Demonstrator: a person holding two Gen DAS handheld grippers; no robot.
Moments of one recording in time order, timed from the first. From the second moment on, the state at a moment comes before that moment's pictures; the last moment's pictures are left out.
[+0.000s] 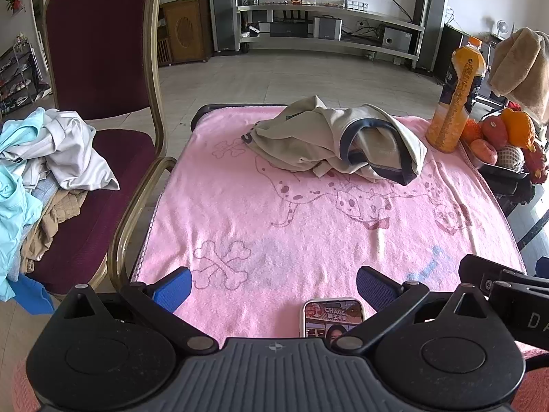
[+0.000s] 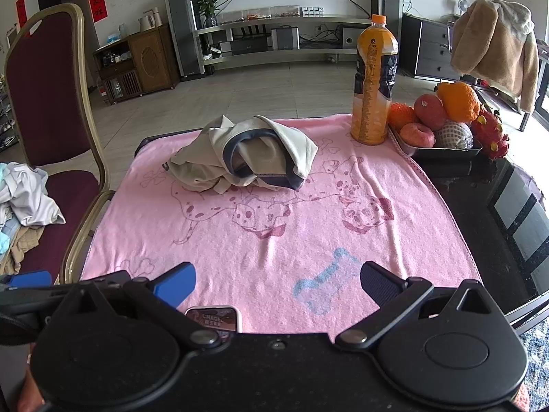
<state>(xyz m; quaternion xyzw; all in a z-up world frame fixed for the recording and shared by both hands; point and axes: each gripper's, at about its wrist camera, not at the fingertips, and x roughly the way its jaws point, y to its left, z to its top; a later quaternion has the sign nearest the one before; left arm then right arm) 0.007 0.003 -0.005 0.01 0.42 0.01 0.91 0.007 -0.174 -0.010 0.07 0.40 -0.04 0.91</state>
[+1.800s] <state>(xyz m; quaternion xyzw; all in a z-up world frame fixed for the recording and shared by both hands) 0.103 0.056 -0.038 -0.04 0.47 0.03 0.88 0.110 -0.242 -0.027 0.15 0.36 -0.04 0.92</state>
